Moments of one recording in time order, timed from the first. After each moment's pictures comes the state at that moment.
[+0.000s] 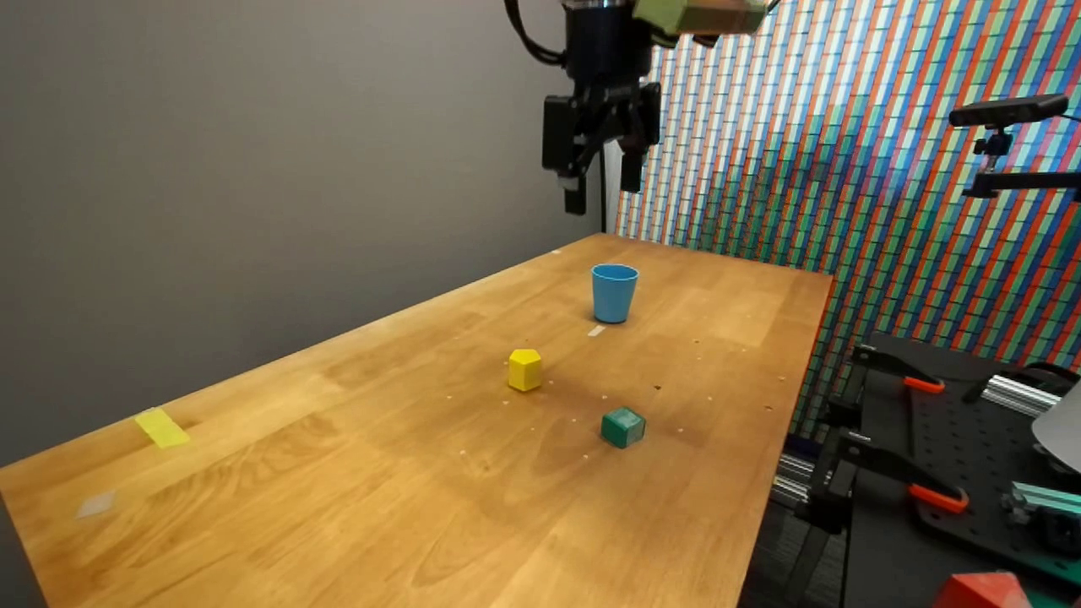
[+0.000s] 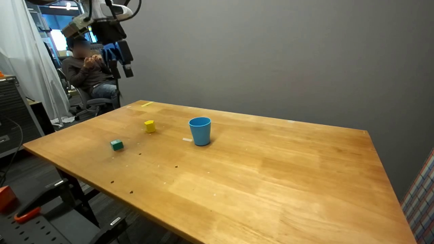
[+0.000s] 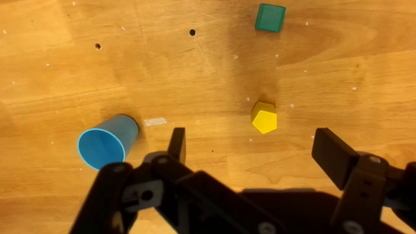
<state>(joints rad) 0.13 0.02 0.30 -2.22 -0.18 2.20 0.64</state>
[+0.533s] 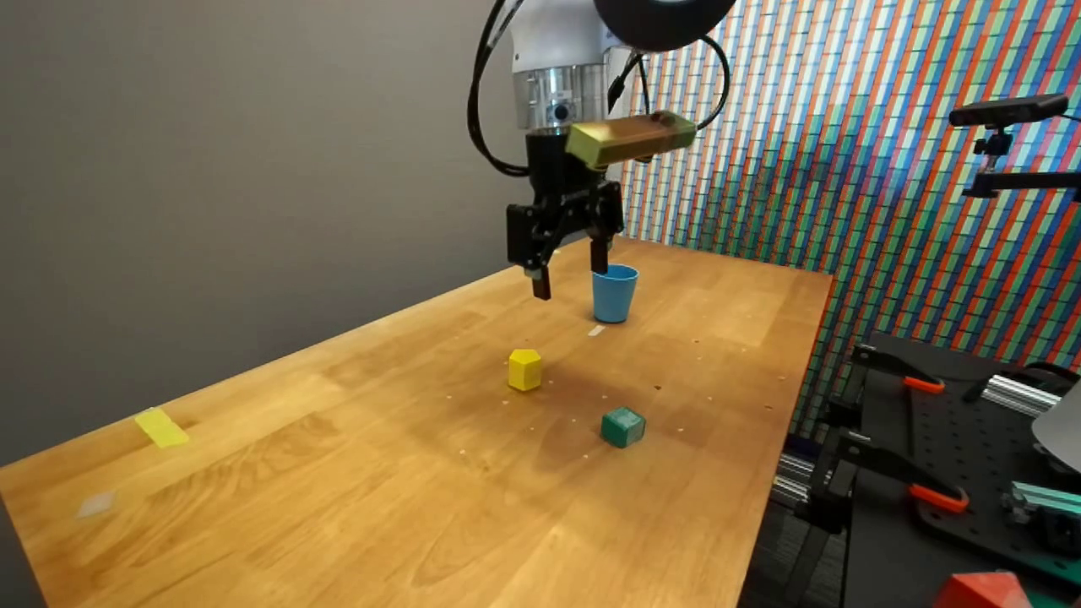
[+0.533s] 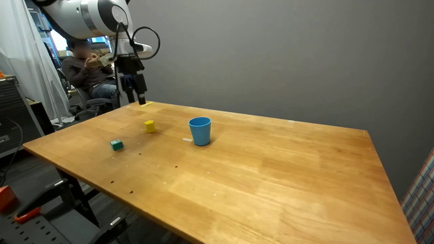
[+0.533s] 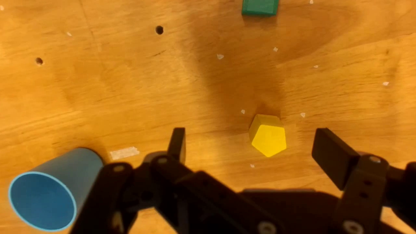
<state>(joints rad) 0.19 0.29 0.21 -2.12 -0.17 2.31 0.69</state>
